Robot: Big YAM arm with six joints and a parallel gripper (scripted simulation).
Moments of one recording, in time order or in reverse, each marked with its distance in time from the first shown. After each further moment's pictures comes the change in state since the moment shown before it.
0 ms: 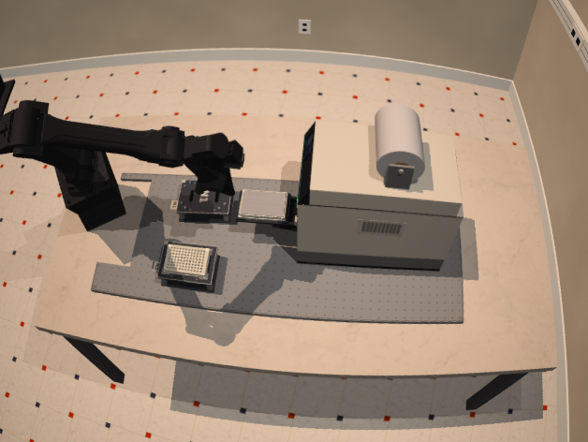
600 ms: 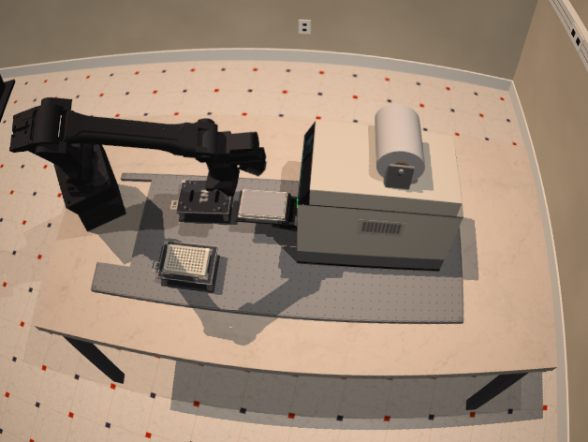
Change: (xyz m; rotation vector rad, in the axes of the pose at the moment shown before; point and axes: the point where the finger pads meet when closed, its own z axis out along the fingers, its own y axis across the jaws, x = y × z) arm 0.005 0.002 0.004 0.004 0.382 -0.024
